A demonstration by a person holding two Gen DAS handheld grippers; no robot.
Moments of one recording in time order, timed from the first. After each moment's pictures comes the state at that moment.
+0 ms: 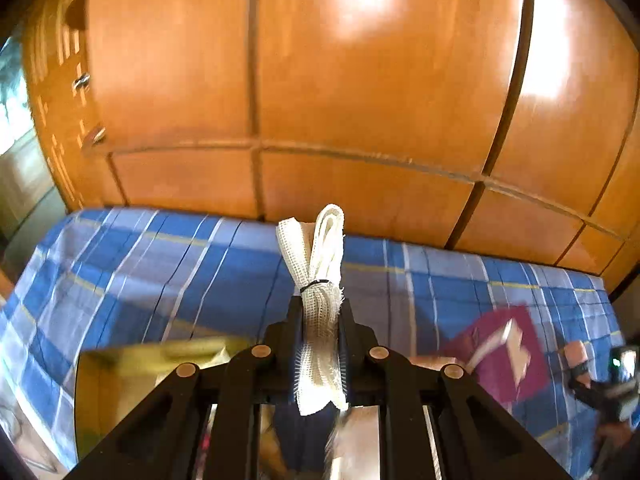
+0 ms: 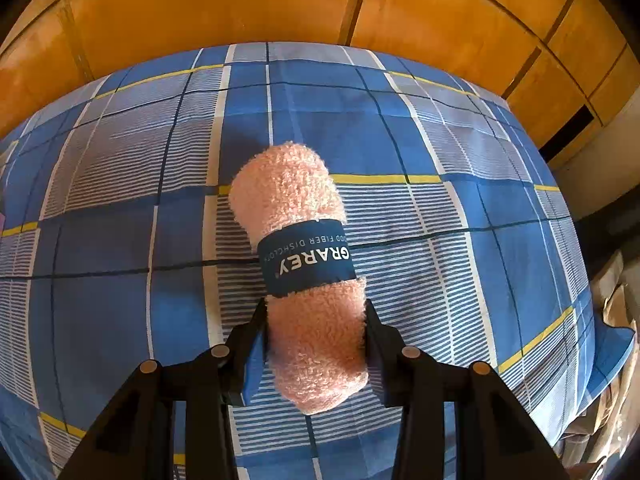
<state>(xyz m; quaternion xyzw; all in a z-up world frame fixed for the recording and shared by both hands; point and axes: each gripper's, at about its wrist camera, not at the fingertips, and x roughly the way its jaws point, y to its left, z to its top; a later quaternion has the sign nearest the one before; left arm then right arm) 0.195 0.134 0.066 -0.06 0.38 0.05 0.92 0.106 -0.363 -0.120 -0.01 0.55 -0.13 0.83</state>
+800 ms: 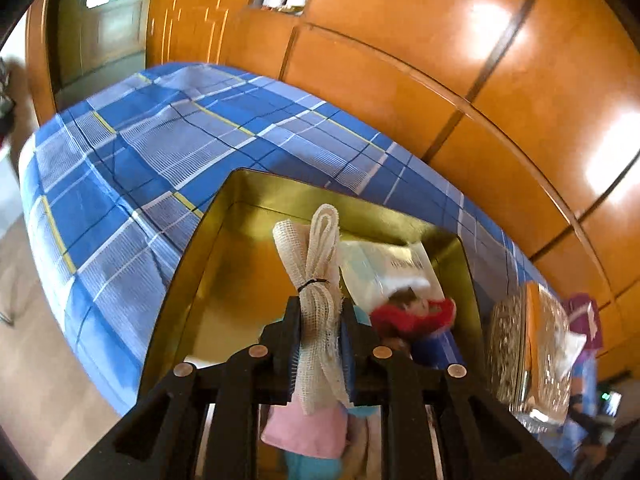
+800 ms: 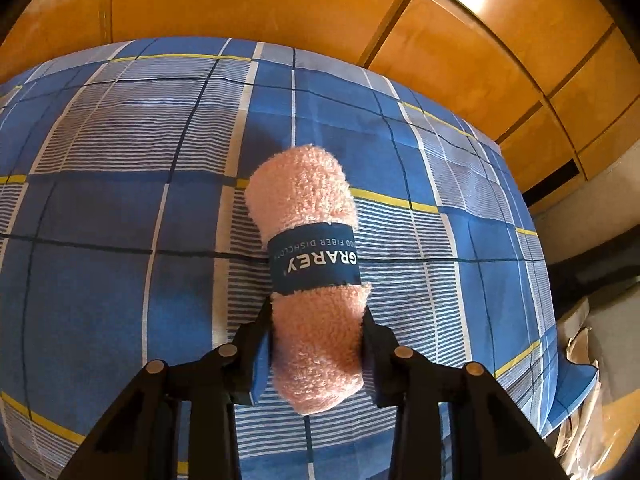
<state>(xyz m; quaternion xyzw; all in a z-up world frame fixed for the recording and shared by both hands) 0.051 0.325 -0.044 -0.26 0.41 0.17 0.86 0.108 -0.344 -0.123 -0.11 0.53 -0.15 0.83</state>
